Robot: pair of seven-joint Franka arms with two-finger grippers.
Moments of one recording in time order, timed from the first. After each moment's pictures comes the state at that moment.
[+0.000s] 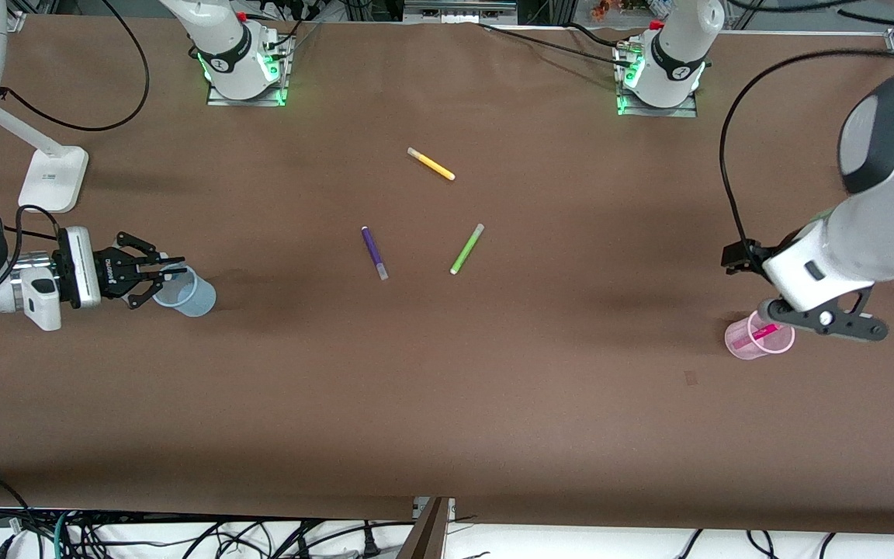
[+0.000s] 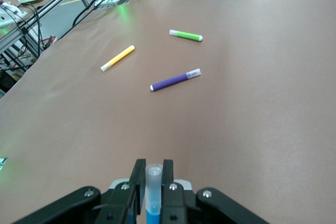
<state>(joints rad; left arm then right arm) 0.01 0.43 -0.21 -1.15 0.13 1.41 0.00 -0.14 0.60 -0.11 -1.51 0.71 1.44 -2.07</state>
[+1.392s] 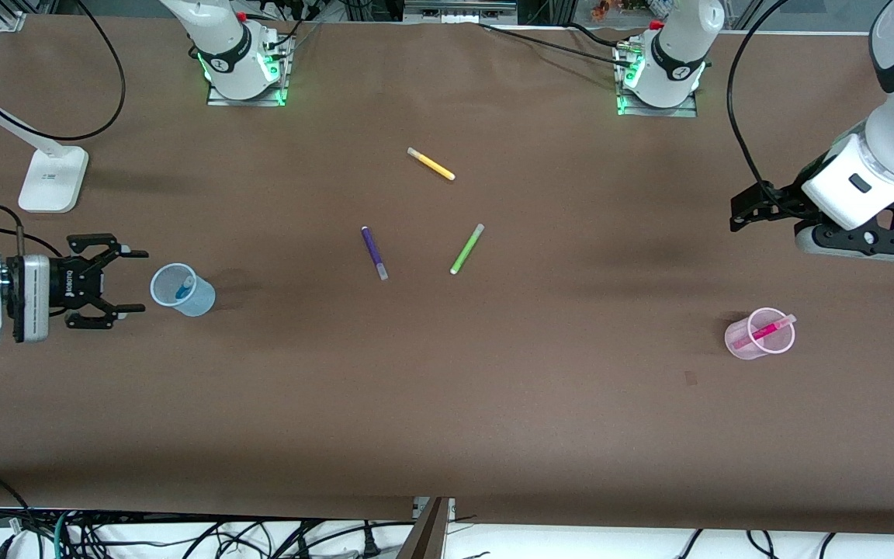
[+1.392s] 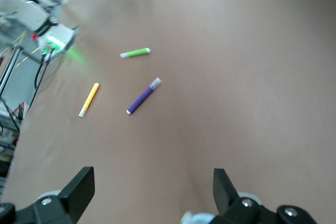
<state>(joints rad) 0.05 0.09 -0.14 -1.61 -0.03 1.66 -0.01 -0.16 0.57 -0.10 -1.36 0.68 1.44 -1.41</state>
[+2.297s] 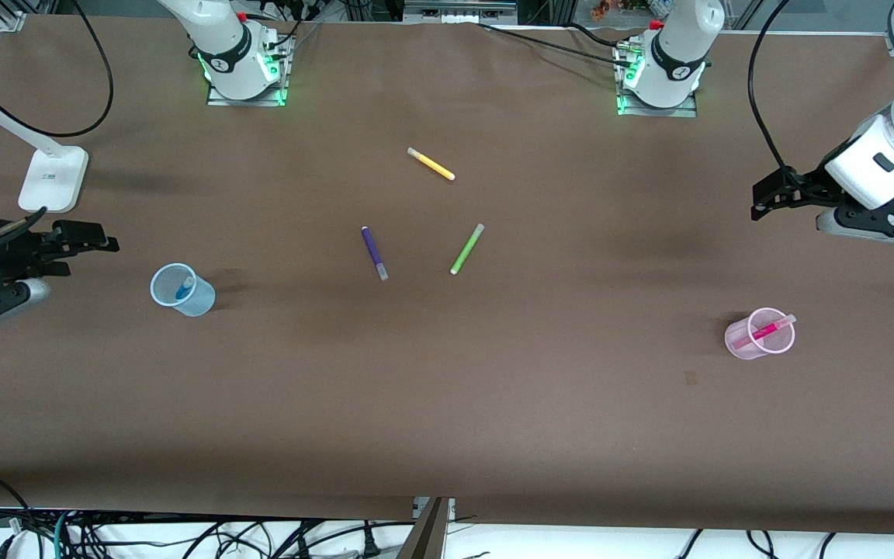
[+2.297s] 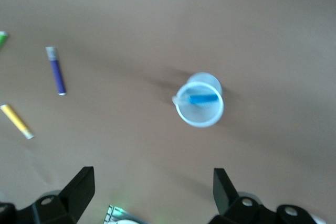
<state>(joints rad) -0.03 0.02 0.00 -1.70 -0.03 1.70 0.10 0.01 0.42 -0.07 -1.22 0.11 1.37 -0.37</state>
